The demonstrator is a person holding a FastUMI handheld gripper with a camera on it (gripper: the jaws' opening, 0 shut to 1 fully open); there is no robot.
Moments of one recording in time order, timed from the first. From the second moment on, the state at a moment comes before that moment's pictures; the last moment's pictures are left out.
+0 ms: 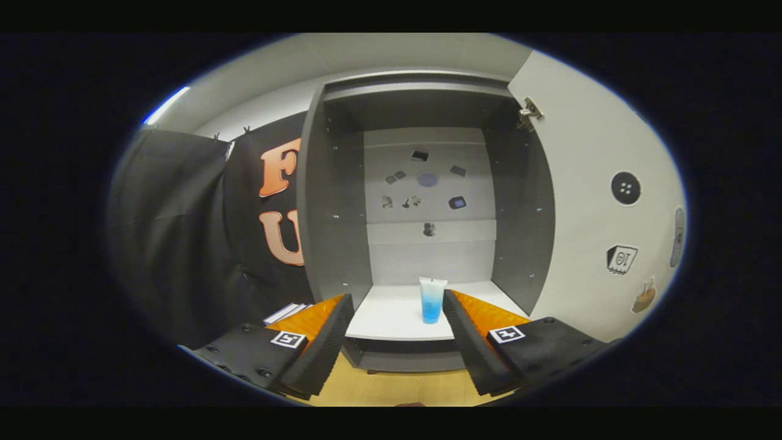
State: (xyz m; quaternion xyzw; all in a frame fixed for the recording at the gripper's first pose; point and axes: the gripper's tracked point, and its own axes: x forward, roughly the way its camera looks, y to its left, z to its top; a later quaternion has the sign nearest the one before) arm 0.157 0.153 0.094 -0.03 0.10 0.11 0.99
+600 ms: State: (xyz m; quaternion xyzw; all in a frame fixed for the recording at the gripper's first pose) arm 0.018 0.067 0.149 -0.02 0.10 0.15 0.98
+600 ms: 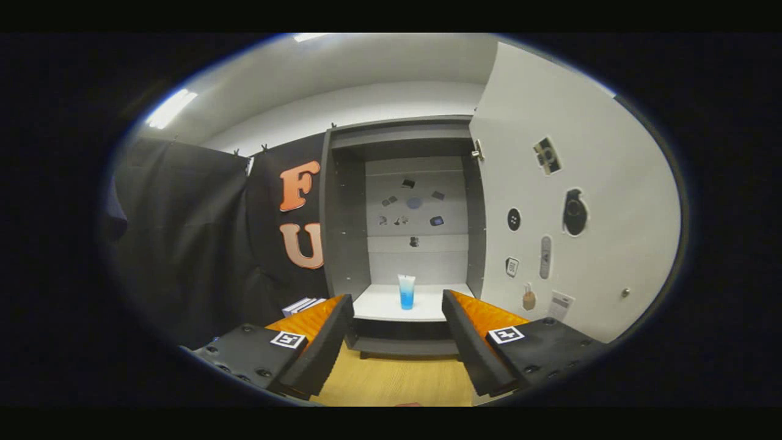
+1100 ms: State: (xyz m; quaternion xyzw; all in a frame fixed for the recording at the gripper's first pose) arm -0.065 -0.058 0.151 -0.02 0.12 0.14 0.98
